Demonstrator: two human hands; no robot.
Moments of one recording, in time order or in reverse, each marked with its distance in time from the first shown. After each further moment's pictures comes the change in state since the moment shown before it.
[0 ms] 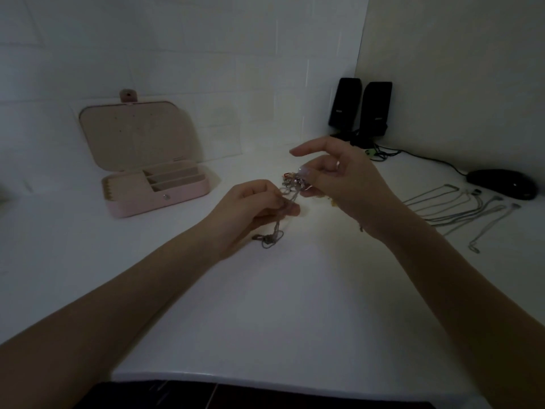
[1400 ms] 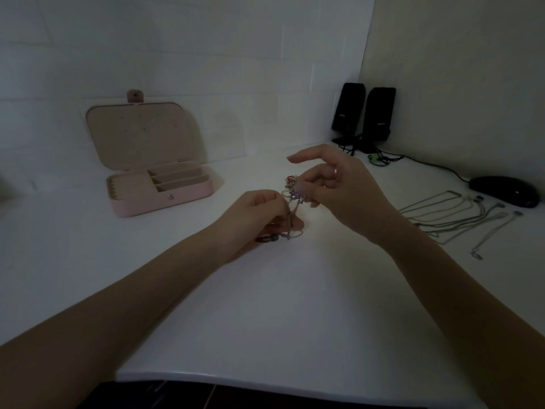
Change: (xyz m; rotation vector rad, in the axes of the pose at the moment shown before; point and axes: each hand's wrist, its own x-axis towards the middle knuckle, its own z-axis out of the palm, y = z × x) left_hand 0.002 -0.005 0.001 0.079 -0.017 -0.081; right_hand 0.001 0.005 0.004 -0.153 -0.042 -0.052
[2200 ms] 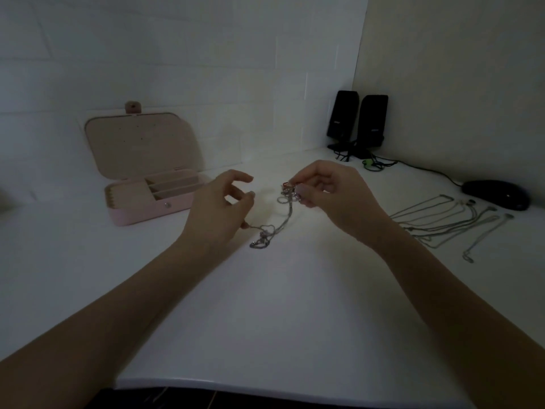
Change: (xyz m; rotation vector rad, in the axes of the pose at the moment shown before) left_hand 0.001 0.001 -0.027 0.576 0.488 0.296; right_hand 0.005 0.011 -0.005 -0.118 0.068 -0.006
